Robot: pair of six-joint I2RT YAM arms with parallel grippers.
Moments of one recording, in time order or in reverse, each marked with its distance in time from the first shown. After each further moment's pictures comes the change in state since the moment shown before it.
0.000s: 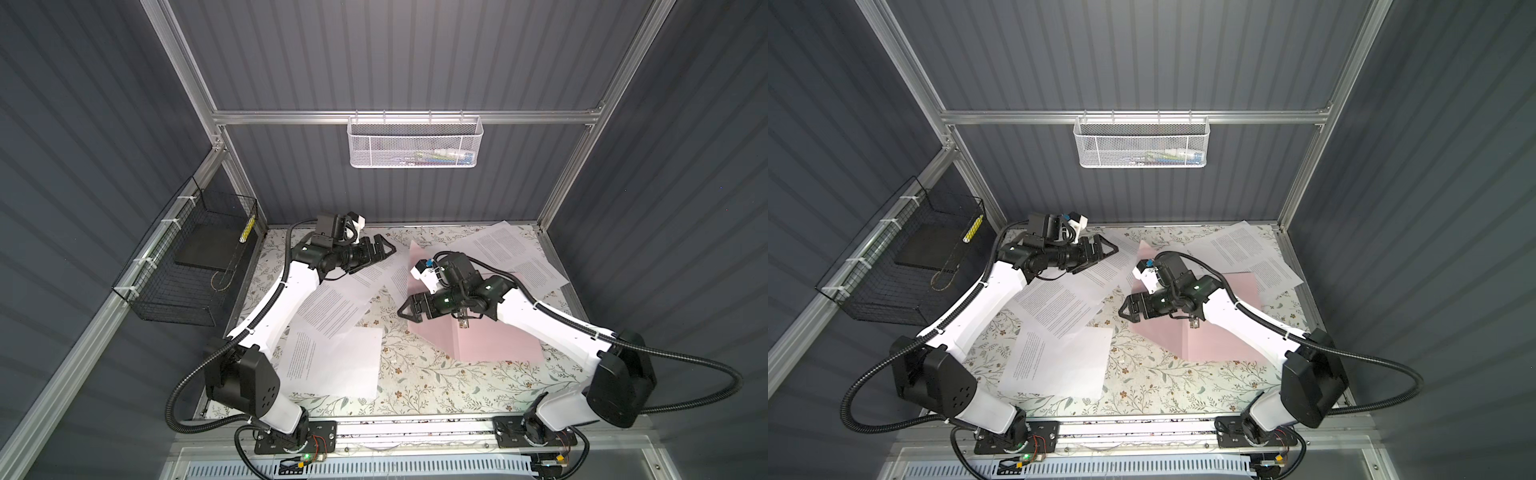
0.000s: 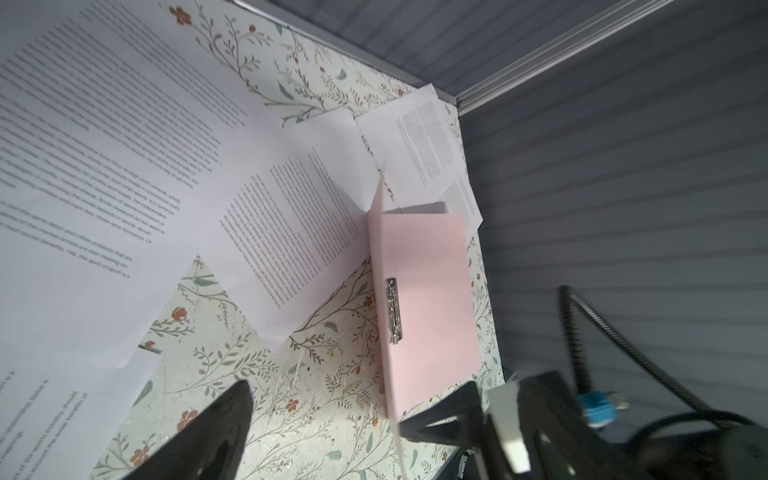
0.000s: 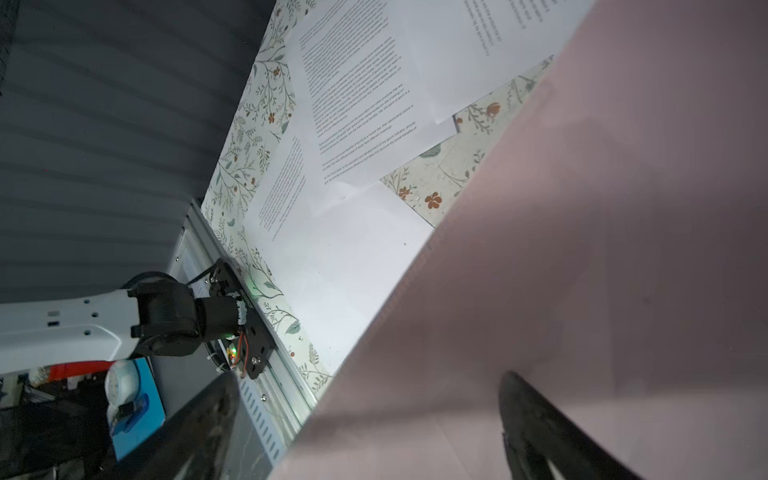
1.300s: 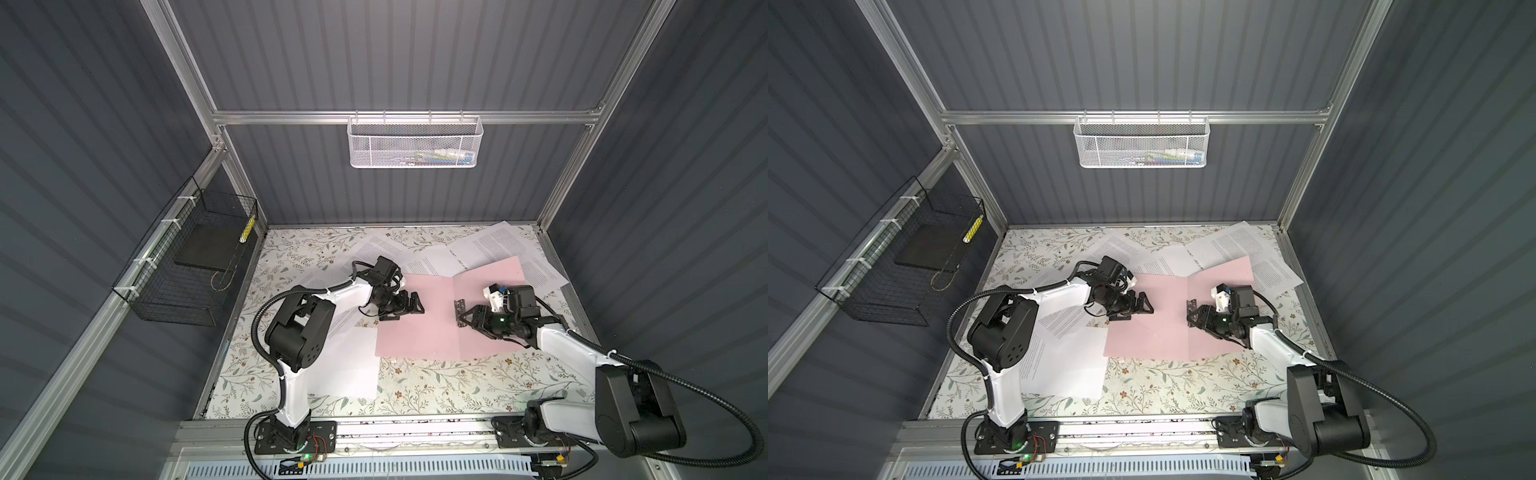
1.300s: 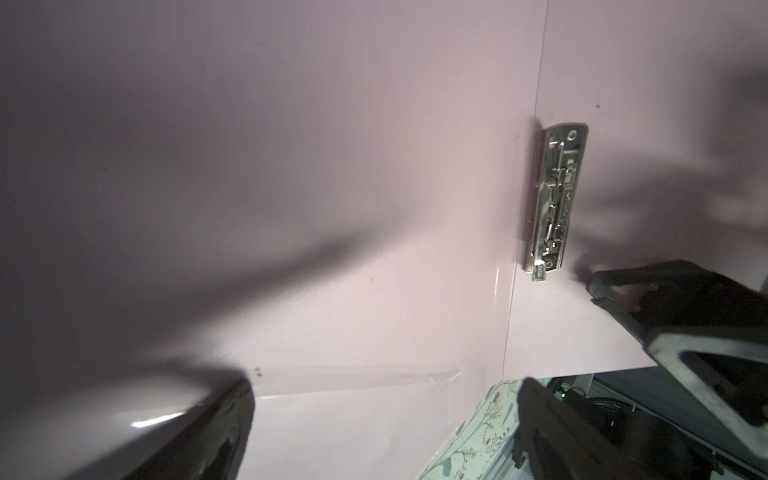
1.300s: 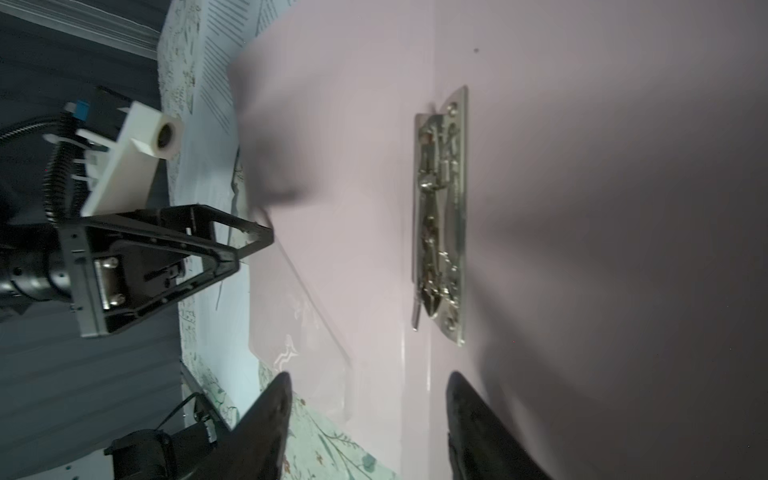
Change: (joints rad) left arm -0.213 0.401 -0.254 0.204 0.030 0.027; right arm -0.567 -0.206 -0.602 0.294 -0.097 0.152
